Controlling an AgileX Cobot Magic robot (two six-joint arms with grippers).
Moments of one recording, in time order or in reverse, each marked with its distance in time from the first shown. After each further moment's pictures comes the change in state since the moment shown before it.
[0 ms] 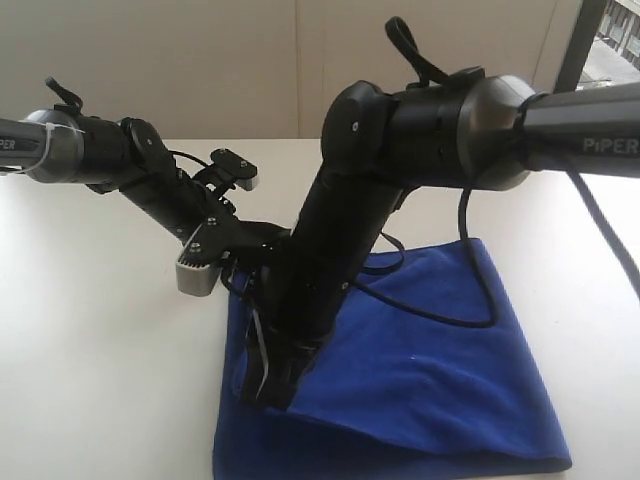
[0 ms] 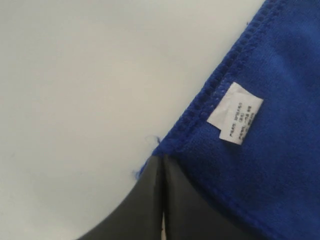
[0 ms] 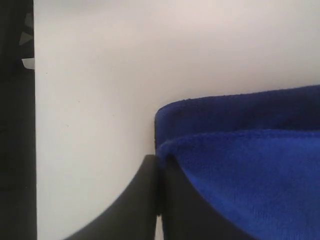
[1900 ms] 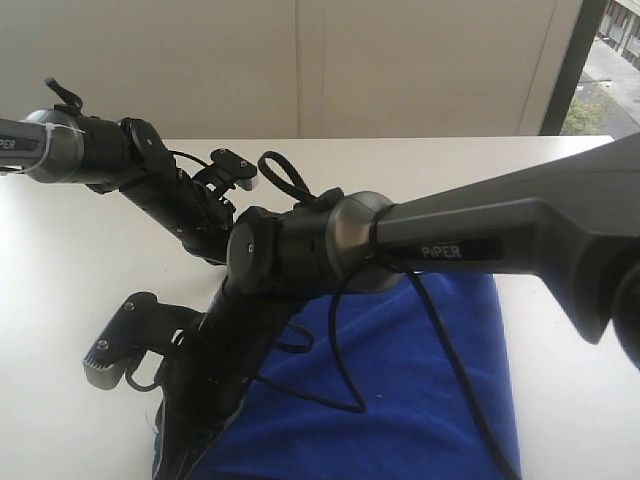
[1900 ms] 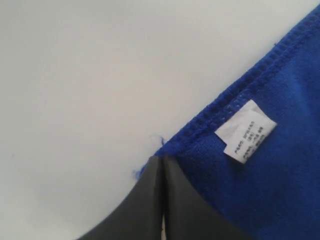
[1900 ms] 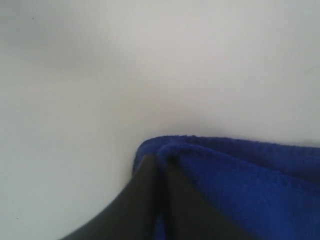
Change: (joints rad) left arm 0.000 0.000 0.000 0.000 -0.002 0.000; right arm 0.185 0.192 0.000 0.094 -0.361 0.012
